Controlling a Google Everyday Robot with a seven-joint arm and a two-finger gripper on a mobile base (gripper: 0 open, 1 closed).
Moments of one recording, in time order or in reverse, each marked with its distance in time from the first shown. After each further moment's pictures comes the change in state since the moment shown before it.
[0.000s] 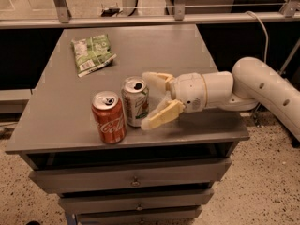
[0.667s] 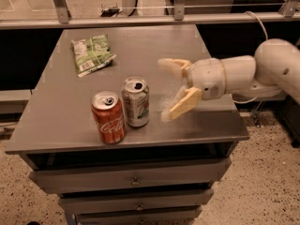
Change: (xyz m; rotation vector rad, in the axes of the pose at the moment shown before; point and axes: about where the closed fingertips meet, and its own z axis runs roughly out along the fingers) arm -0.024 -0.010 -0.041 0.072 0.072 -0.049
